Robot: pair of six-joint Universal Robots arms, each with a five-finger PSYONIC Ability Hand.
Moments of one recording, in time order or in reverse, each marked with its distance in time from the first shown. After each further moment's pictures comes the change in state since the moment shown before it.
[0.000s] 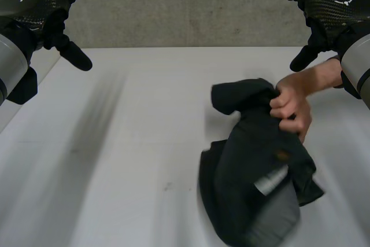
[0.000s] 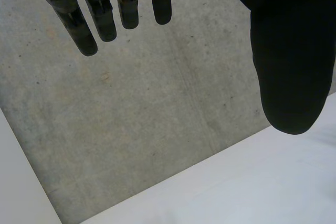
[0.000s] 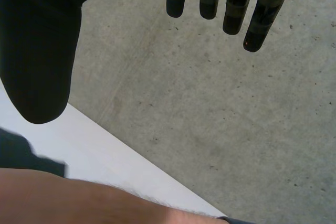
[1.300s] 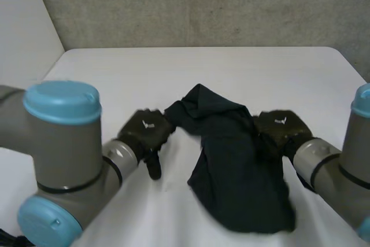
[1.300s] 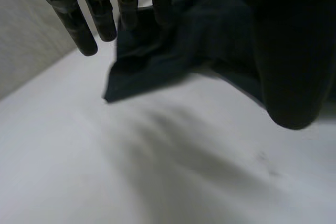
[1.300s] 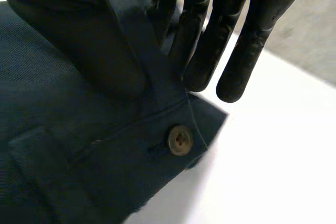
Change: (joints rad) left arm -0.302 -0.399 -0.164 0.065 0.007 0.174; right arm 0.040 0.148 0.394 -0.085 -0.133 0.000; left_hand 0.000 0.000 0.000 0.000 0.000; right_hand 0.781 1.003 1.019 0.944 0.875
